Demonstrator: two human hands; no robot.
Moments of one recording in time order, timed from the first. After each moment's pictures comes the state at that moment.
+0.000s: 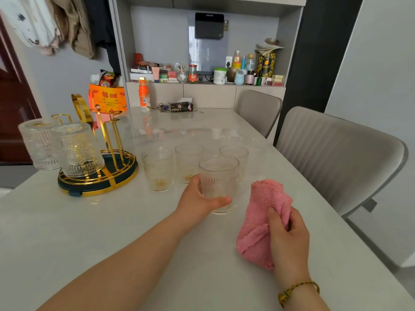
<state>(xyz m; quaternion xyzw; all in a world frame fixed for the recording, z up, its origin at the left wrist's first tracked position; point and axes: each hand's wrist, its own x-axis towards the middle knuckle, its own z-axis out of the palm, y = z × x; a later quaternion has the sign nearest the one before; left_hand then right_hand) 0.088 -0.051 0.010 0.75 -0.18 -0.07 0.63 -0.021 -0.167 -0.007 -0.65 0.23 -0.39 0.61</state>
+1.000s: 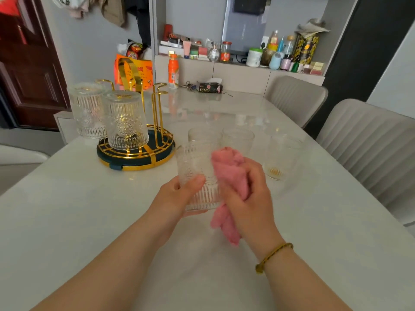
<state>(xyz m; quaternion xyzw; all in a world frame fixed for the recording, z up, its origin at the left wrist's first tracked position) 0.091 0.073 0.004 0.63 -0.12 -0.12 0.76 0.054 -0.049 0.013 -0.75 -0.07 -0.31 0.57</state>
